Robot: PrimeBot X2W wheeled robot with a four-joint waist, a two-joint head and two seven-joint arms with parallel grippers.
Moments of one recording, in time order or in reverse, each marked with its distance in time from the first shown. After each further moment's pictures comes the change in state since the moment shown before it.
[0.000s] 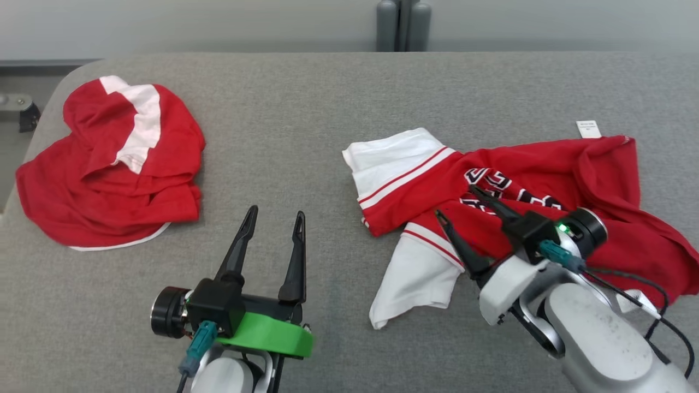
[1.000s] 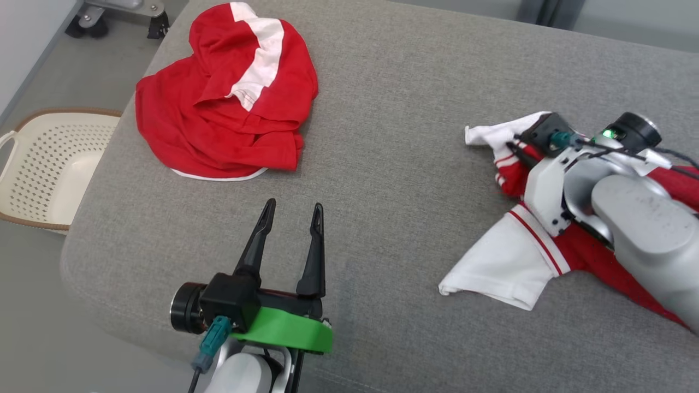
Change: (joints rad) left arm -0.033 0.000 -0.093 -0.027 -0.091 0.073 0.000; right arm -0.551 -0.204 0.544 0.435 0.290 0.000 0.189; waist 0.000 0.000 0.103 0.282
